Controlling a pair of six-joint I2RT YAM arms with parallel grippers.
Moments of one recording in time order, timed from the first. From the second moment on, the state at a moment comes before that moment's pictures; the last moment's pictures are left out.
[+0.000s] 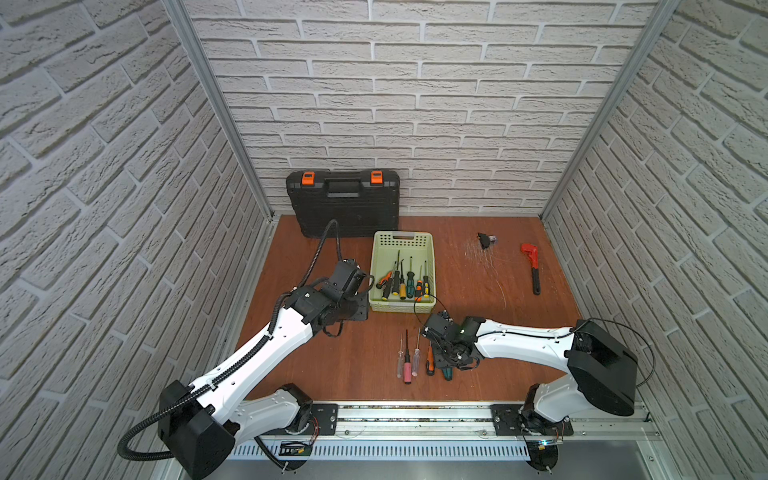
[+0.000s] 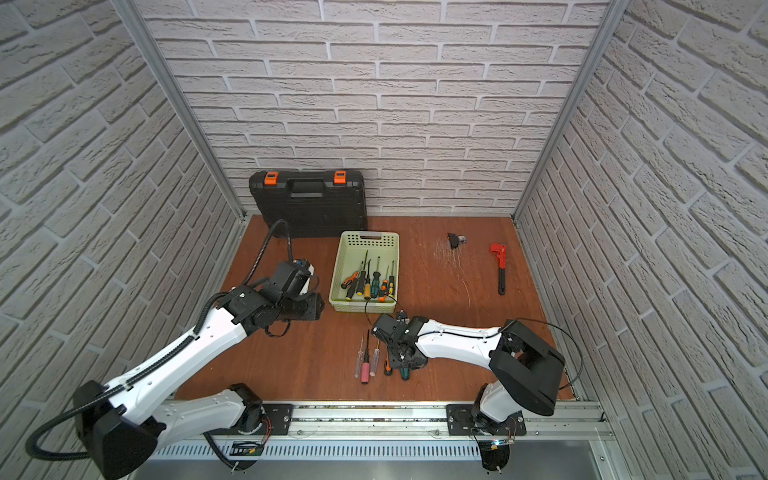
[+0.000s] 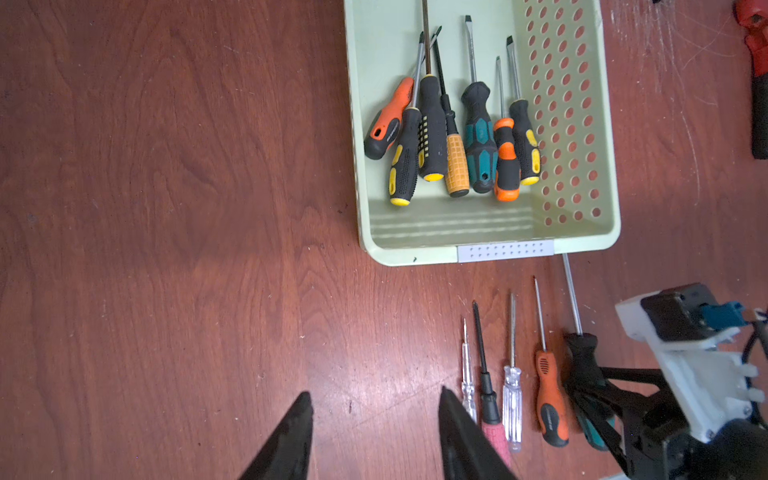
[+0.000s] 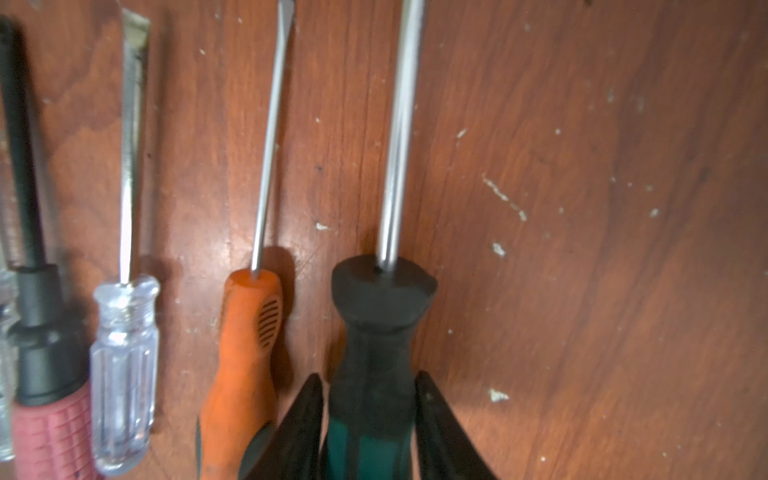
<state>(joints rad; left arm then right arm) -0.64 1.13 1.00 -0.88 -0.09 -0.52 0.93 1.52 0.80 -0.73 0.12 0.91</state>
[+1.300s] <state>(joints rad) -0.64 1.07 1.05 -0.80 -0.13 -0.53 0.57 1.73 1.62 -0.96 -0.10 0.48</state>
